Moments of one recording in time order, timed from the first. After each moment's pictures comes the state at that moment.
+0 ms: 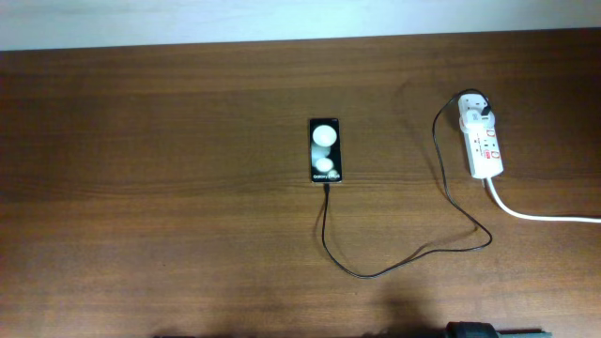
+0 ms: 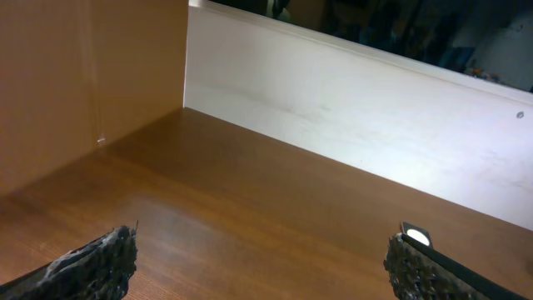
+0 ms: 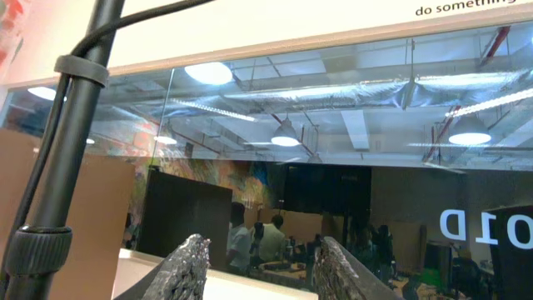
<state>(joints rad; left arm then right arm) -0.07 0.01 1.62 -1.69 -0.33 -0.27 -0.08 0.26 1.52 -0.52 -0.44 0.24</state>
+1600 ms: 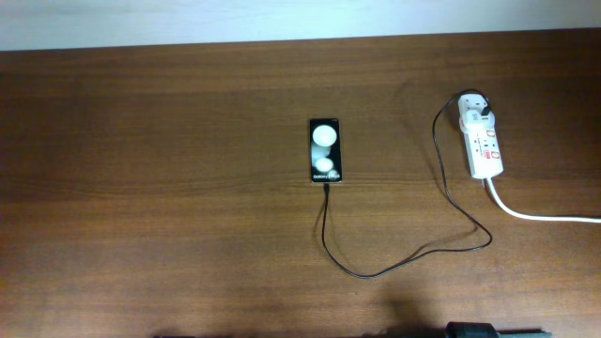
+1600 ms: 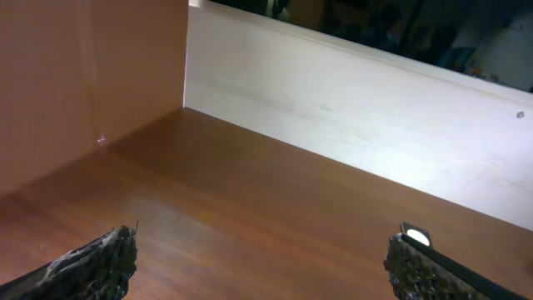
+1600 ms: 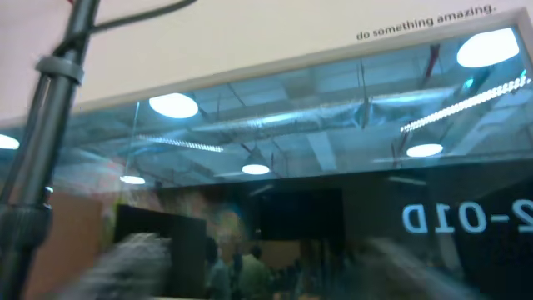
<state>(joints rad) -0.07 0.01 1.62 -1.69 -0.33 -0.27 -0.09 0.02 1.25 -0.41 -0.28 0.31</state>
